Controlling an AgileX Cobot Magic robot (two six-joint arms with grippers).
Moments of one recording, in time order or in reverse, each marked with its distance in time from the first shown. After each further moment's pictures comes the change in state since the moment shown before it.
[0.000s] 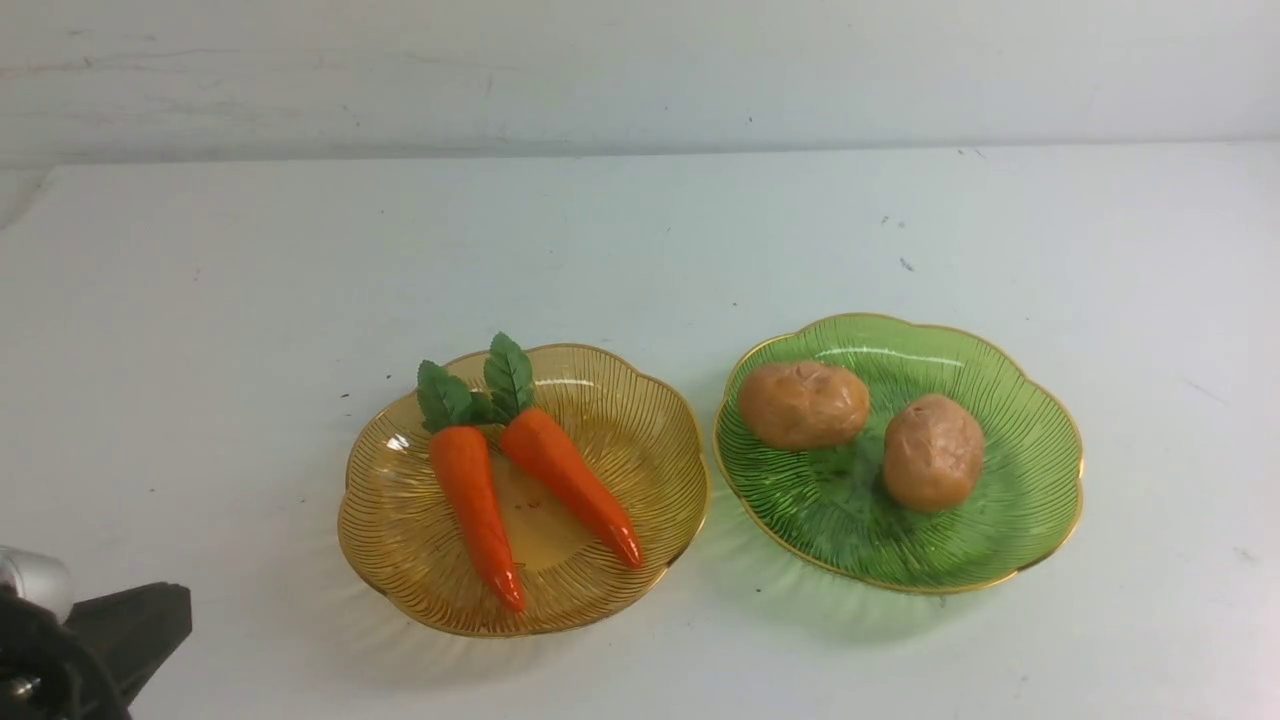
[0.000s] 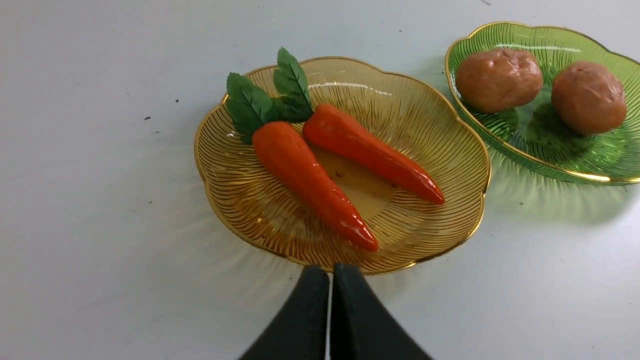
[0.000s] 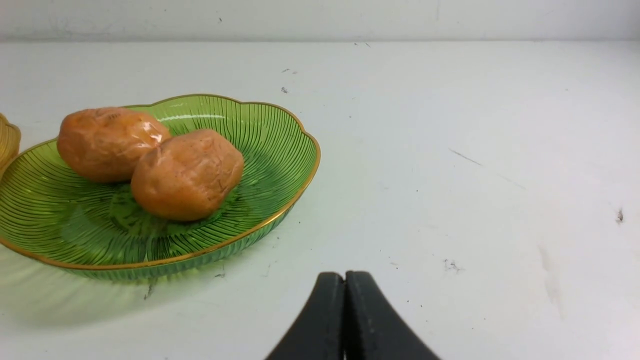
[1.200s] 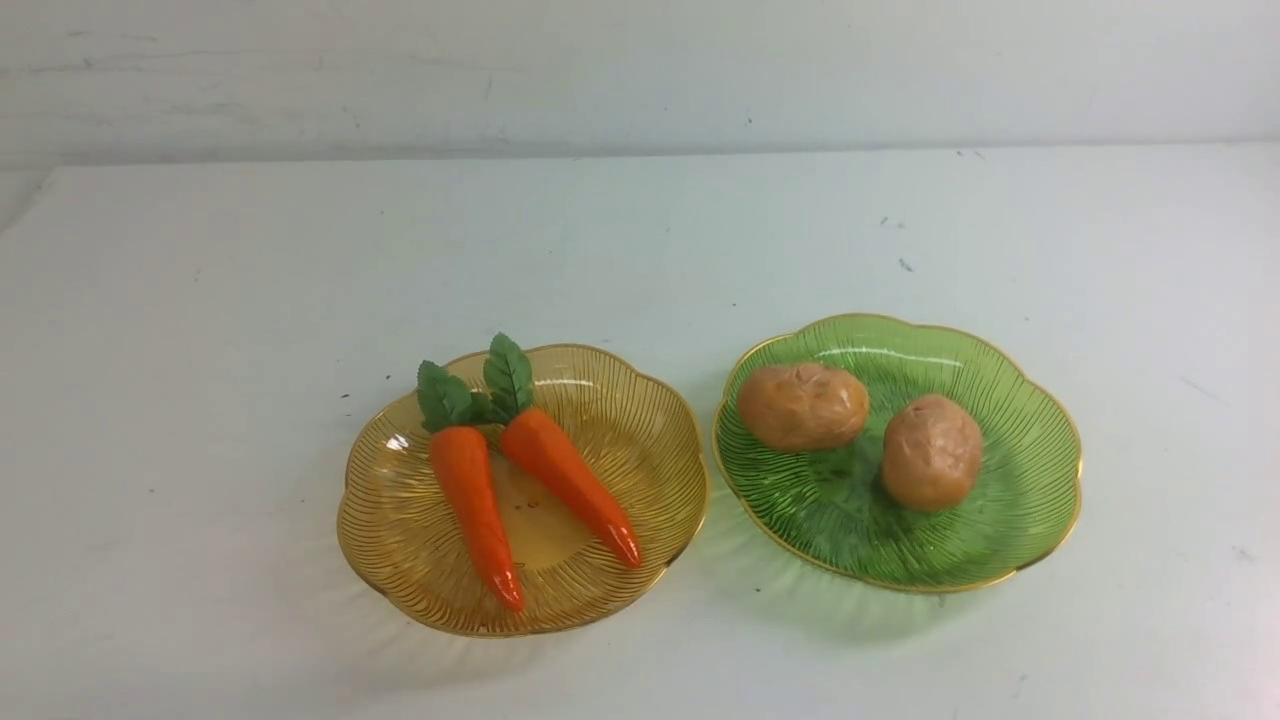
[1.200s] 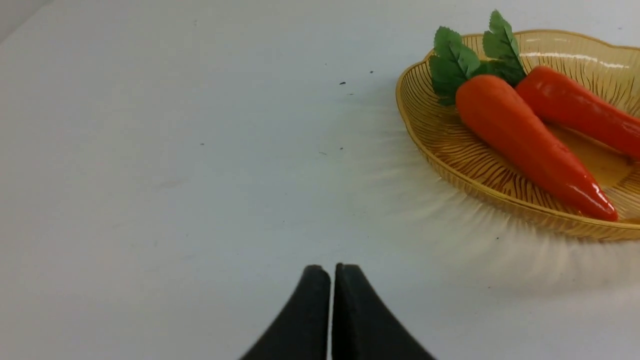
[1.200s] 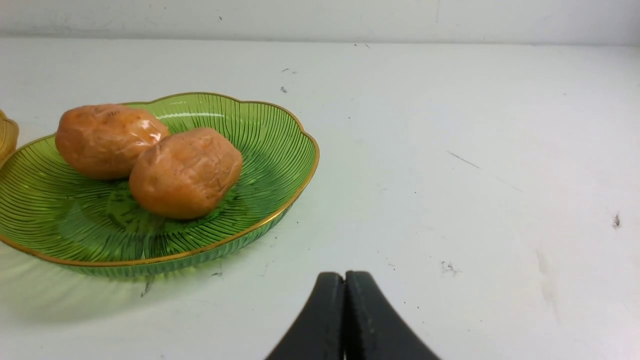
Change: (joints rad) right arm 0.000 0.000 0.000 0.000 -0.003 -0.010; left arm 0.318 -0.456 0.460 0.093 -0.154 0.047
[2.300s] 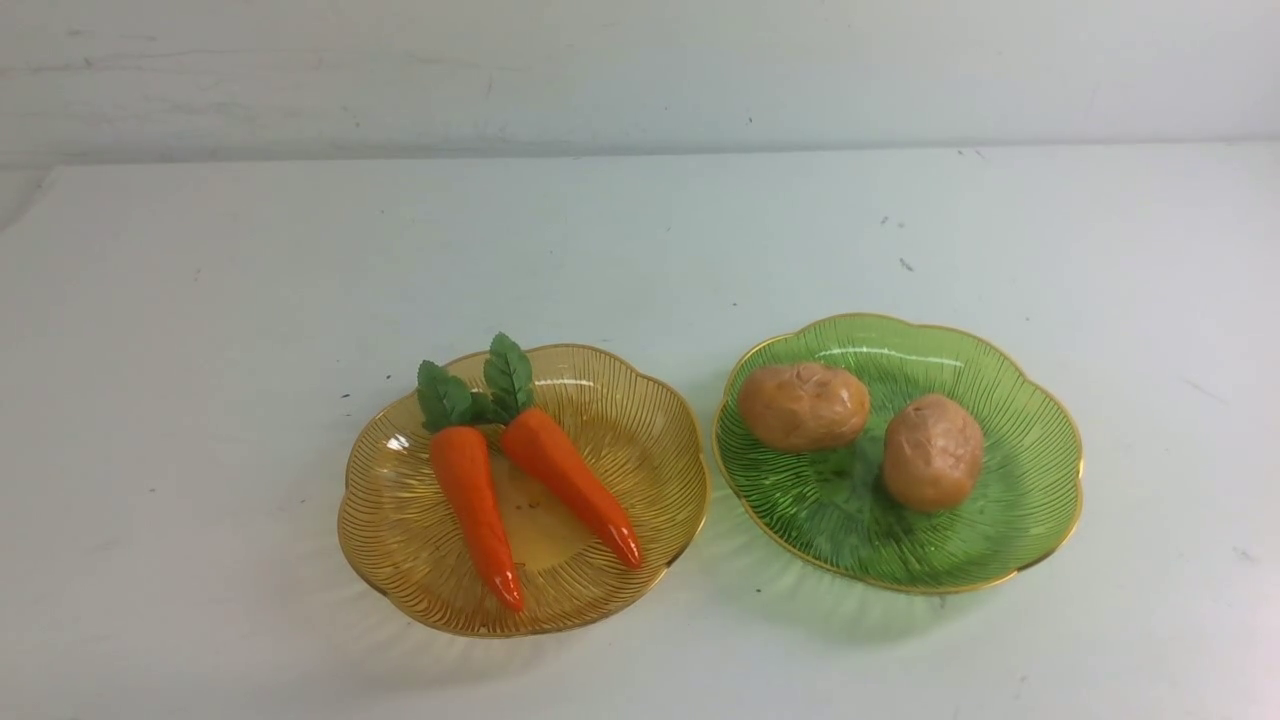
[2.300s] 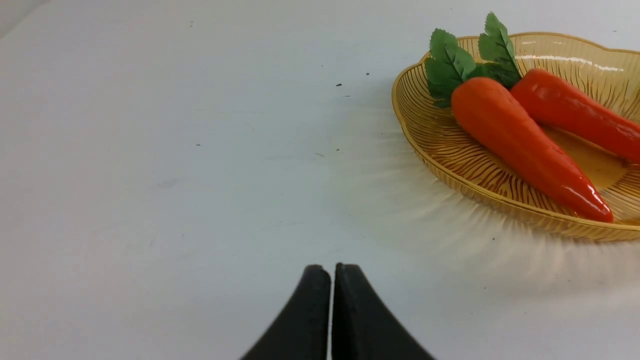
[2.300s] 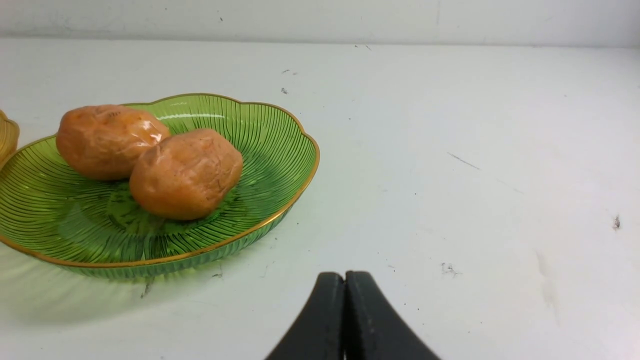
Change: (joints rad) right arm 0.000 0.000 0.001 0.000 0.000 0.000; left arm -0.001 -0.001 0.000 -0.012 0.000 0.006
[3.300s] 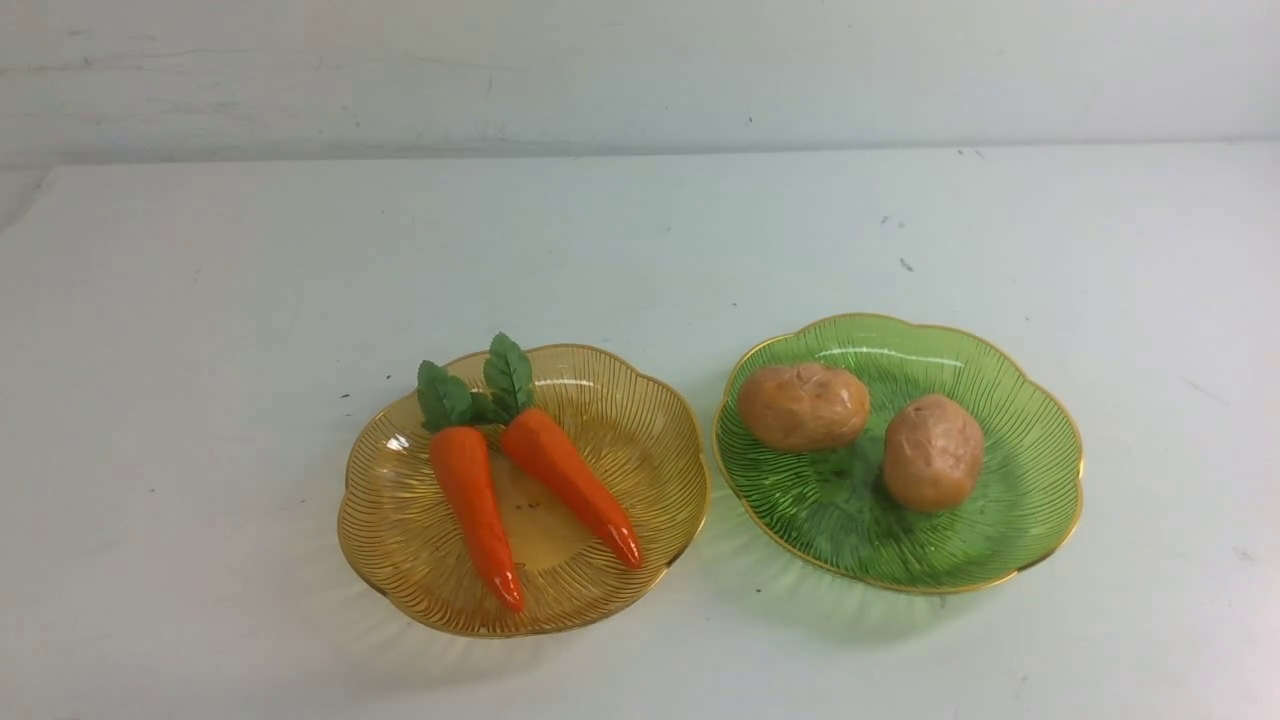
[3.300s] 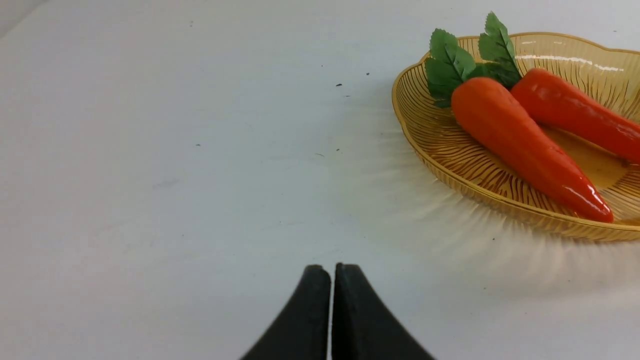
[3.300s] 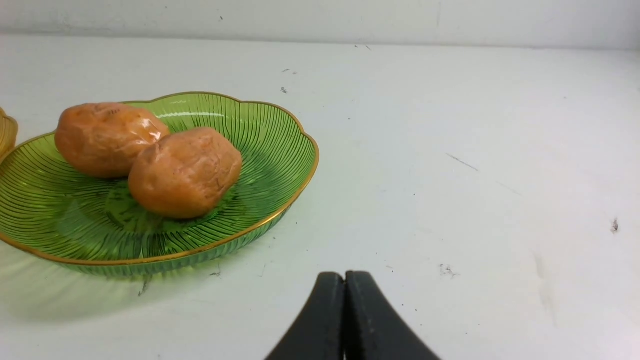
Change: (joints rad) right arm 0.000 0.000 0.000 0.000 0.000 -0.012; left arm 0.000 0.000 0.000 0.000 0.000 0.000
